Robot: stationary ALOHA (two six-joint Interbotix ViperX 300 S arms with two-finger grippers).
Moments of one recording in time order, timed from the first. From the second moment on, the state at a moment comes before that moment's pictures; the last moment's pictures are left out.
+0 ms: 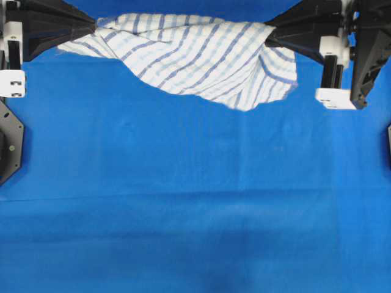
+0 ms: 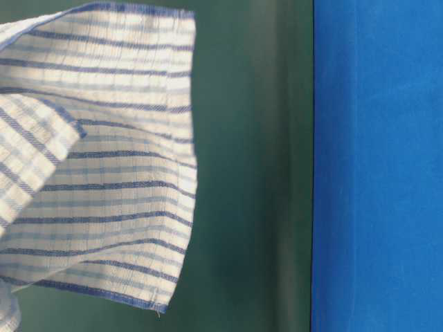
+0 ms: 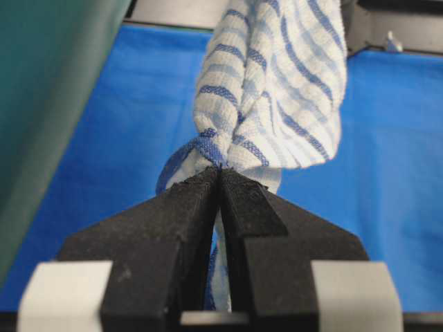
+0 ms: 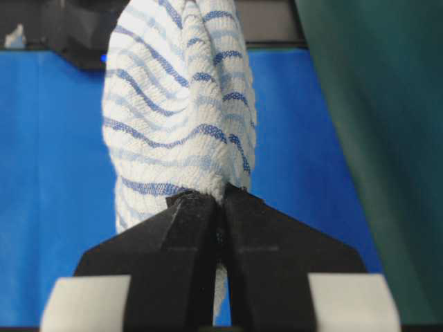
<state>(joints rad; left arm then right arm) 0.20 -0.73 0.49 -0.03 0.45 0.08 -0.03 -0.46 0.22 -0.33 0.70 0.19</state>
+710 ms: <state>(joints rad) 0.15 -0.75 0.52 -0.03 0.43 0.08 -0.03 -0.46 0.22 -0.34 0.69 0.19</state>
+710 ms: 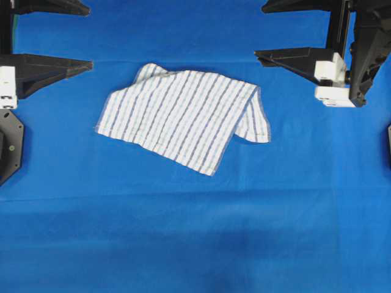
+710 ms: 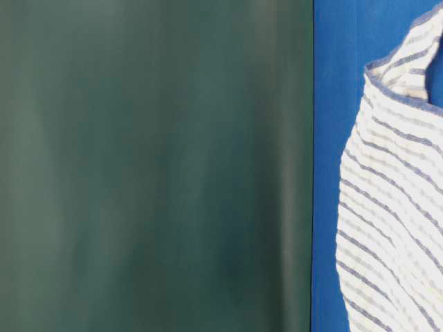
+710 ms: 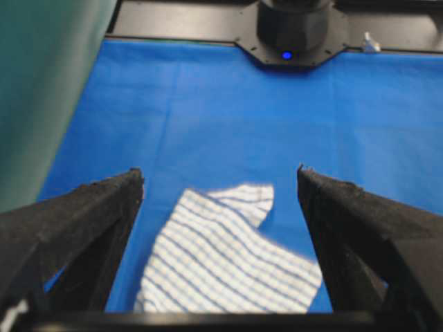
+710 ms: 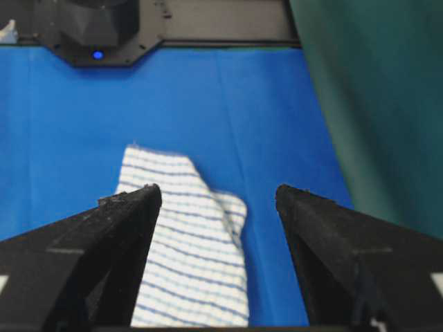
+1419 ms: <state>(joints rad) 0.15 -0.74 0.92 -0.03 0.02 0.11 -0.09 -0.46 0.63 -0.34 0.27 0.33</state>
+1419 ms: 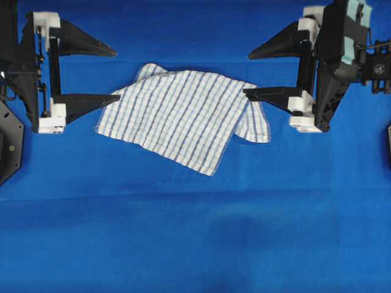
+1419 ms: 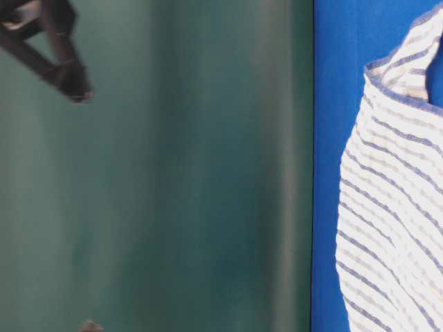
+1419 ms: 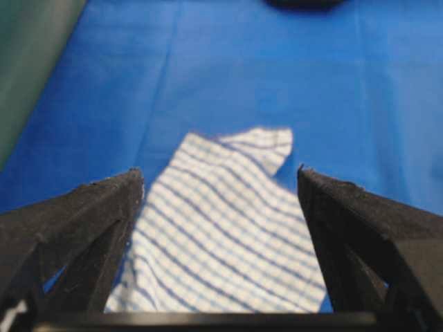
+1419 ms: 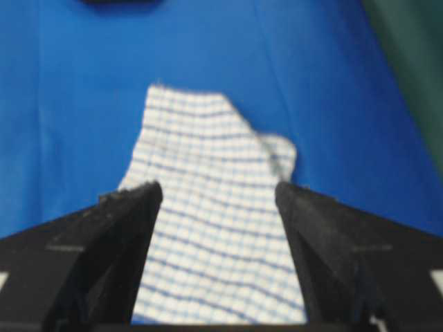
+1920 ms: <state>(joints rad) 0.18 -0.74 1.18 -0.03 -0.31 0.10 -0.11 -0.27 0.77 -0.33 0.00 0.36</state>
